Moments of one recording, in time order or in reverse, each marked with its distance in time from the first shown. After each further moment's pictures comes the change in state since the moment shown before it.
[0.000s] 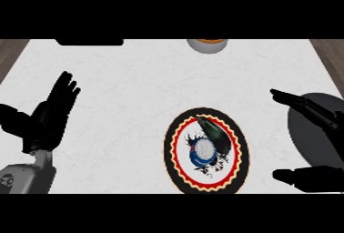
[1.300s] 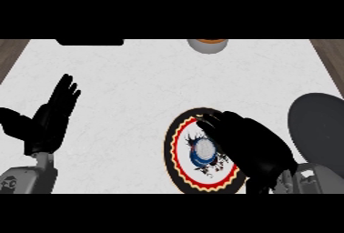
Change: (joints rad) left arm 0.018 -0.039 0.032 0.004 -0.039 -0.039 -0.012; right arm -0.444 0.179 0.460 0.024 0.212 0.617 0.737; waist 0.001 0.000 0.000
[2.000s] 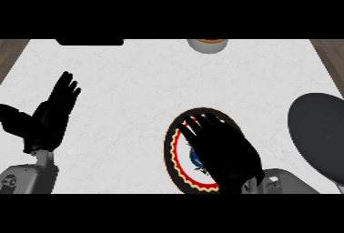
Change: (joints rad) left arm -0.016 -0.027 0.028 -0.012 -0.032 -0.019 0.034; right arm -0.003 0.210 0.039 0.041 0.179 0.072 0.058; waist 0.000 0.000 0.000
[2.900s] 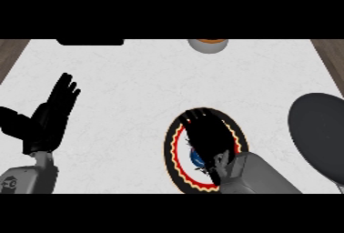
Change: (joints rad) left arm 0.010 -0.035 0.042 -0.002 -0.030 -0.049 -0.004; right arm 0.028 0.135 -0.029 0.301 0.280 0.002 -0.151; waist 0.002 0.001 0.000
